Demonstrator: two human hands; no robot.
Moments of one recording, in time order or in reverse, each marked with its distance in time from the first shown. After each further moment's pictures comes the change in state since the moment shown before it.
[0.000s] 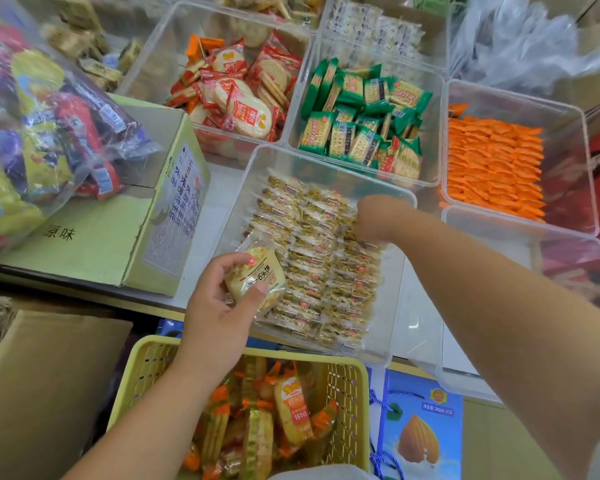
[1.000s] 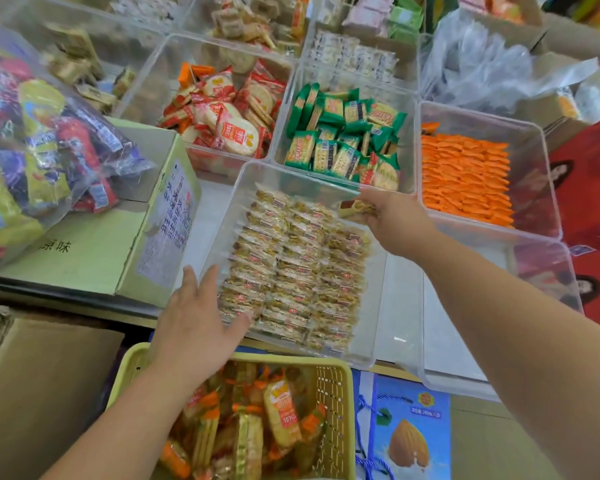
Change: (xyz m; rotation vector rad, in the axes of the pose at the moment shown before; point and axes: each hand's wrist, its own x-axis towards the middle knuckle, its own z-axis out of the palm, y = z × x) left_hand 0.008 -0.002 -0.019 1.090 -0.184 -0.053; right_hand -0.055 0.037 0.008 0.524 0.500 -0.062
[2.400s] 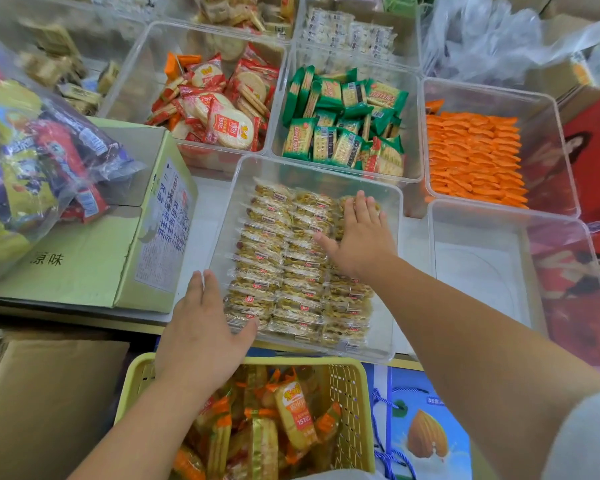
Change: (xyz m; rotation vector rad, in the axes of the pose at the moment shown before) left_hand 0.002 0.000 0.006 0.035 0.036 0.021; right_hand 0.007 -0.014 0.102 -0.270 -0.102 0.186
